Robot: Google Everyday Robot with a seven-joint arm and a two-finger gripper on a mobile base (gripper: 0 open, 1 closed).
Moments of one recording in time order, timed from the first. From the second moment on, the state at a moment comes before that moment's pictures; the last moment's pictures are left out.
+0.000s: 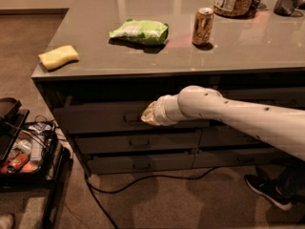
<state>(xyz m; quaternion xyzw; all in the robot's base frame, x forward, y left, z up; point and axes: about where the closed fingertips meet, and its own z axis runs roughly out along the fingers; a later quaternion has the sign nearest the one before) 0.640 0.006 0.659 -0.61 0.68 0.08 0.39</state>
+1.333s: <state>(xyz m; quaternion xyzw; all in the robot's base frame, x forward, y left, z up) 0.685 0.026 0.673 -0.60 0.68 0.05 0.43</state>
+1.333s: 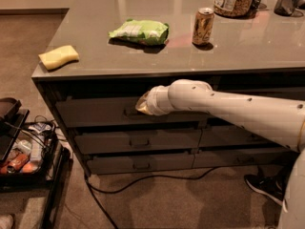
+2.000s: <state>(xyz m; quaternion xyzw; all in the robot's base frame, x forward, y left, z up) 0.687 0.024 0.673 -0.59 0.68 0.05 0.43</state>
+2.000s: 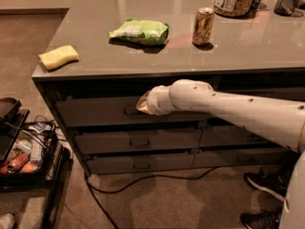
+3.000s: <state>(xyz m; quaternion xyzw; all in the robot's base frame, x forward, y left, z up) 0.687 0.024 0.673 -0.59 0.68 0.05 0.43</state>
